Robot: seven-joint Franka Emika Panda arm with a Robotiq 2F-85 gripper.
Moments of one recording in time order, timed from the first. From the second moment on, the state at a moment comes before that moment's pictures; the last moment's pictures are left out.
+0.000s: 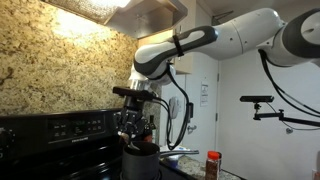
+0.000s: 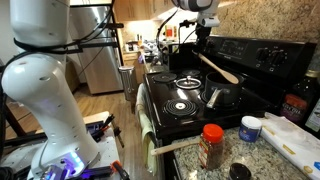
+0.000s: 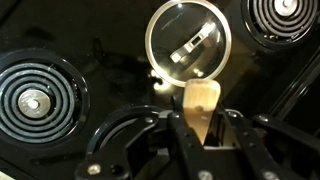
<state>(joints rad) 0.12 0.36 -0.03 -1.59 0.30 1.99 1.11</state>
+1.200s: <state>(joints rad) 0.20 0.24 0.03 -1.84 0.03 2.18 1.11</state>
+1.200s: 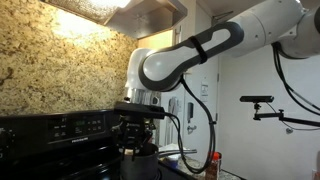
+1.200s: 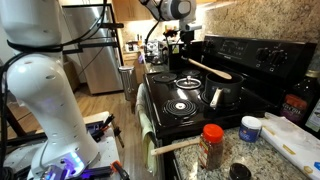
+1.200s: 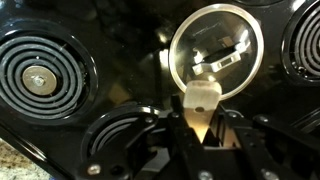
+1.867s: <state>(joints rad) 0.22 -0.13 0.09 -2.34 -0.19 2.52 1.21</state>
